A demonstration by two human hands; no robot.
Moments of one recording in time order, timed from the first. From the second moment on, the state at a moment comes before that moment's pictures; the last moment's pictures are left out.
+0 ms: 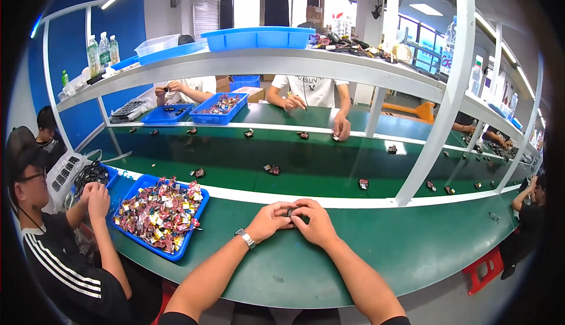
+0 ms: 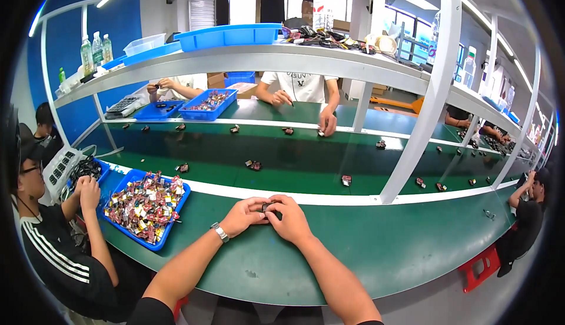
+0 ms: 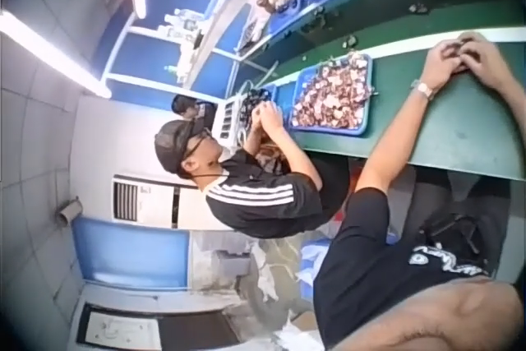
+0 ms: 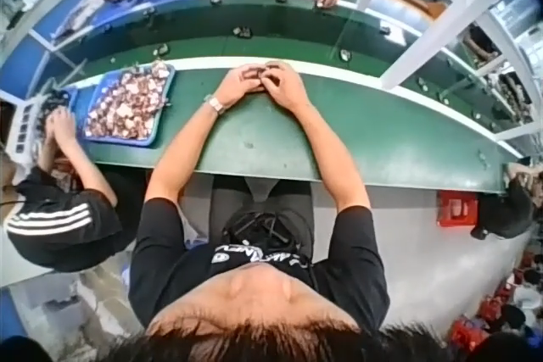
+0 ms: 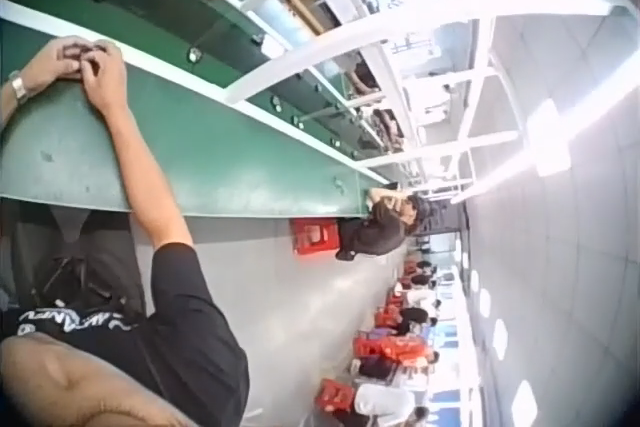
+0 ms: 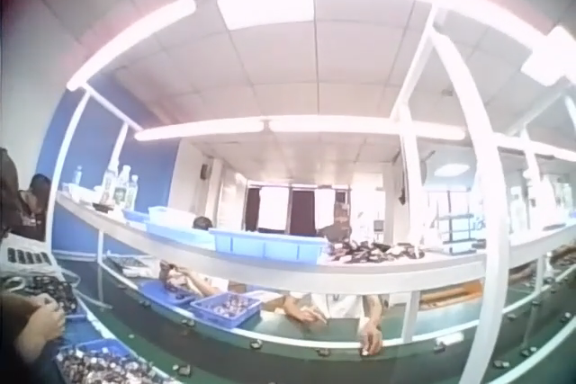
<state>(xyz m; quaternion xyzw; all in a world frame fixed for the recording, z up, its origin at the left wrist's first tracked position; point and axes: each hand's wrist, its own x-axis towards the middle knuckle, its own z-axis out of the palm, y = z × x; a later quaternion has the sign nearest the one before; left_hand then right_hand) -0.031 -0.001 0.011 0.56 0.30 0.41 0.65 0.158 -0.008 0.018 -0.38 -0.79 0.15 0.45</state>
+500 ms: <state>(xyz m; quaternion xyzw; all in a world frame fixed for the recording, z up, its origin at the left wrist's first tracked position) -0.031 -0.001 0.014 0.54 0.30 0.40 0.68 0.166 -0.008 0.019 -0.37 -0.75 0.32 0.44</state>
